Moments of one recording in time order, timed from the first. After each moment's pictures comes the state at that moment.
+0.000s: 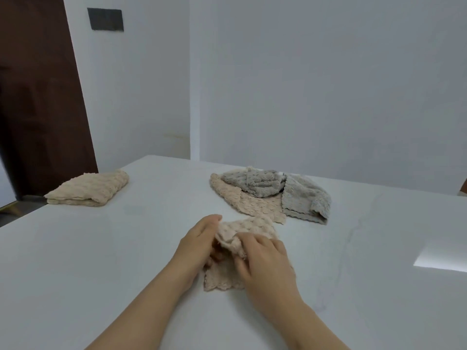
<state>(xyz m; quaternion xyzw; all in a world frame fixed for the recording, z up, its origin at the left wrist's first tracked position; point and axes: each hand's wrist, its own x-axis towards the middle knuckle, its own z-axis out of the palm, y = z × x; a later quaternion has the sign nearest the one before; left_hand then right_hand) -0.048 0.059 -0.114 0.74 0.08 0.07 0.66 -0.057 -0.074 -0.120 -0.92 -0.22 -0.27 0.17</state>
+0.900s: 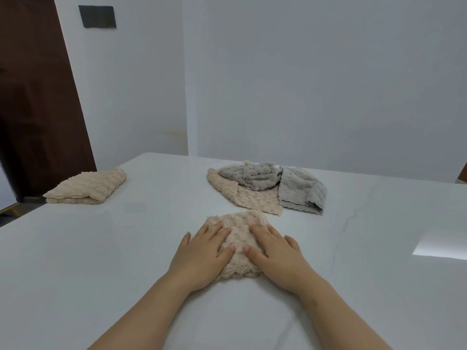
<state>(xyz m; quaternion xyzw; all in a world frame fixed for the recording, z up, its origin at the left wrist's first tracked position) -0.052 0.057 -0.132 0.99 -0.05 -0.01 0.15 -0.036 -0.113 -0.123 -0.96 -0.19 0.03 0.19</state>
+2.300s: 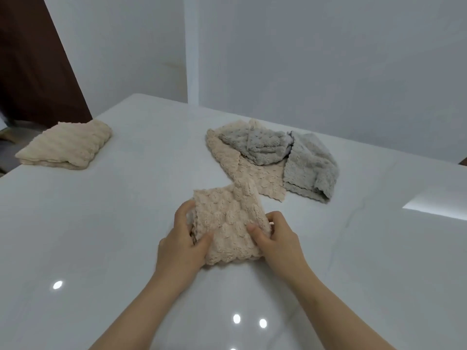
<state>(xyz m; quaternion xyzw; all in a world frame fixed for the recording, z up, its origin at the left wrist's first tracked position) -0.057 0.055 -0.119 0.84 0.16 0.05 0.52 -0.015 -0.109 -0.099 -0.87 -0.01 0.10 0.48</state>
